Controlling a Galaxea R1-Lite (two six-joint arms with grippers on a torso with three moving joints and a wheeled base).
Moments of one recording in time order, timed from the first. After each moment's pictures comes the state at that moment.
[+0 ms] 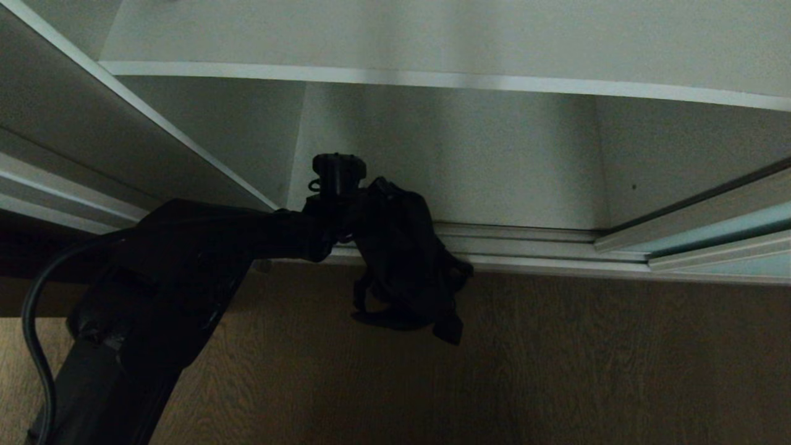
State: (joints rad) left arm -0.39 2.44 -1.95 -0.40 -0.03 -0.83; right arm 0.01 0.00 0.00 0.00 0.02 -0.06
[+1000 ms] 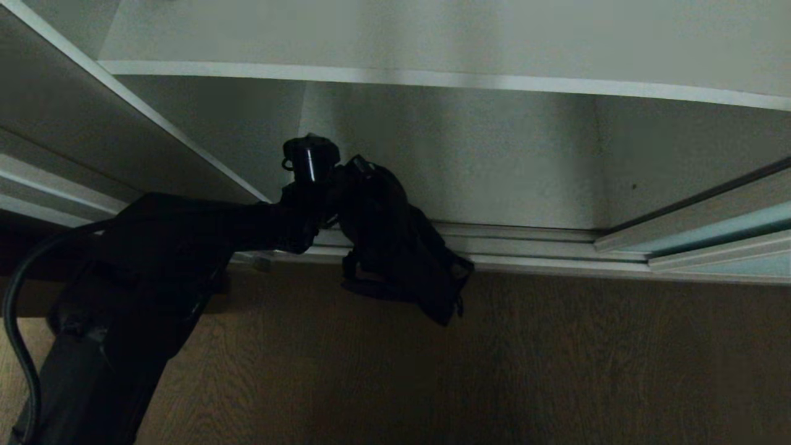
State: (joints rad) left arm -0.32 2.42 -1.95 -0.55 0.01 -0.72; right arm 0.01 0.00 0.00 0.00 0.01 -0.06
